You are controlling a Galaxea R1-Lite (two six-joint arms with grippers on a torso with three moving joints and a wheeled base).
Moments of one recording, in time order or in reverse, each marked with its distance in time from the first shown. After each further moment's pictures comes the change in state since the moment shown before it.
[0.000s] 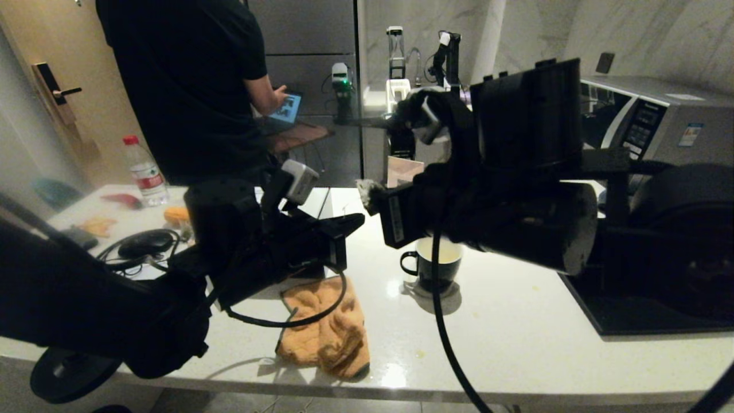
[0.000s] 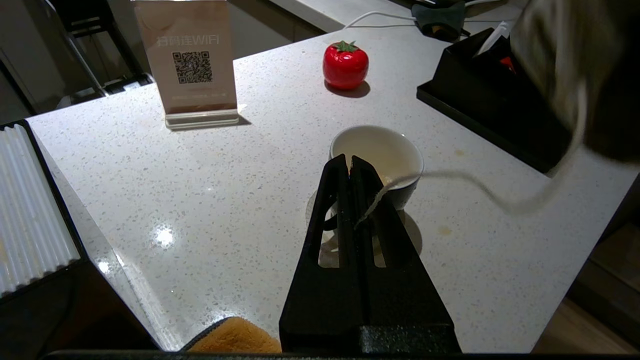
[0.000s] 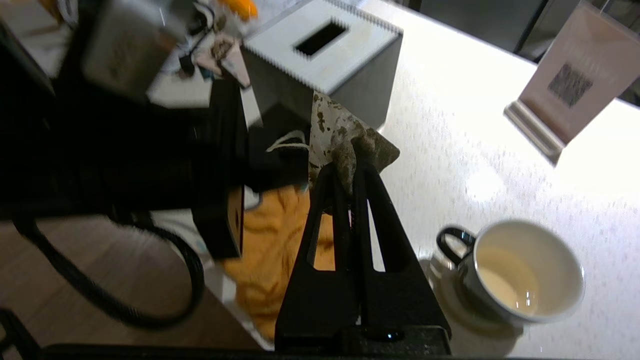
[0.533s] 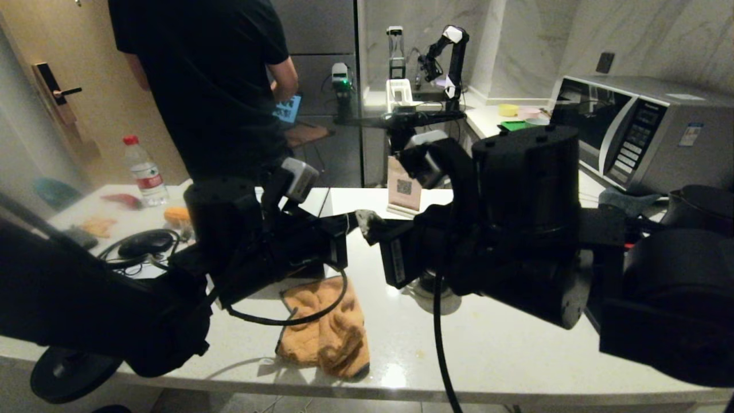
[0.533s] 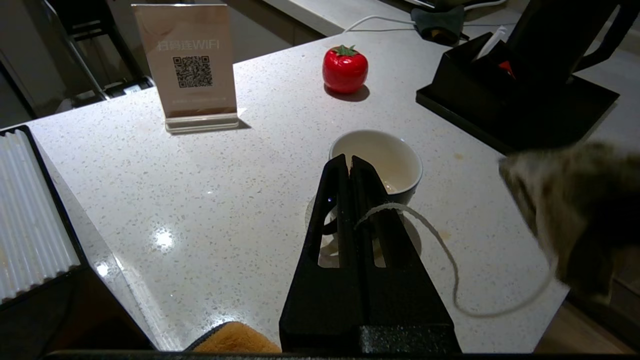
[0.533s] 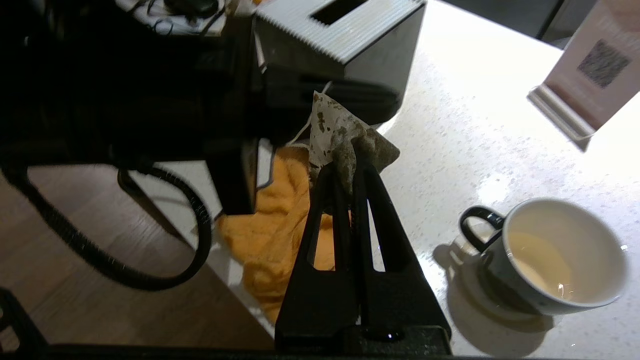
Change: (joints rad) left arm -0.001 0.000 -0.007 0.000 0.003 -0.003; right arm 0.028 -0.013 0.202 -0.199 0.000 0.003
